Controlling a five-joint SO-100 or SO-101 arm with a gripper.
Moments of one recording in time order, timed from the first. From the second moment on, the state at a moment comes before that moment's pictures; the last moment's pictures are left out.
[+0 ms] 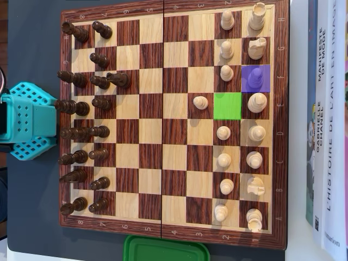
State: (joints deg) arm -1.2 191.3 179.9 -27.1 77.5
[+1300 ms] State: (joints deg) arm -7.8 155.7 133.8 55.6 77.2
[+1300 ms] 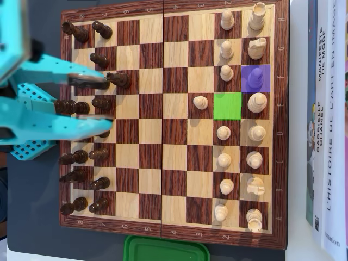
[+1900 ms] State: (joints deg) arm -7.8 106.2 107.2 55.7 77.2
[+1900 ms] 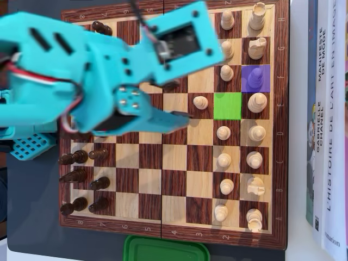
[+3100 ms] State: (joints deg) arm -13.5 75.5 70.4 65.7 77.2
